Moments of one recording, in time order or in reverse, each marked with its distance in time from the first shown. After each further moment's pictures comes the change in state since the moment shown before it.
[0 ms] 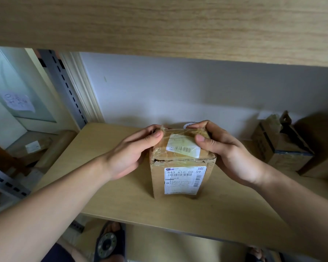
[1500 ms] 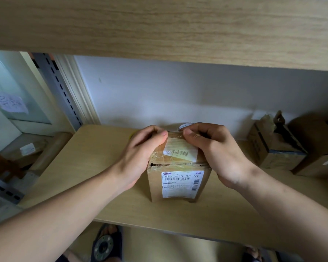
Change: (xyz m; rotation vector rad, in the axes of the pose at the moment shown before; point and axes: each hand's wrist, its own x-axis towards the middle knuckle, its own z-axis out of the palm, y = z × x) left_hand -0.003 -0.003 0.043 0.070 0.208 0.200; right_hand -0.002 -0.017 0.029 -0.150 0.306 0.034
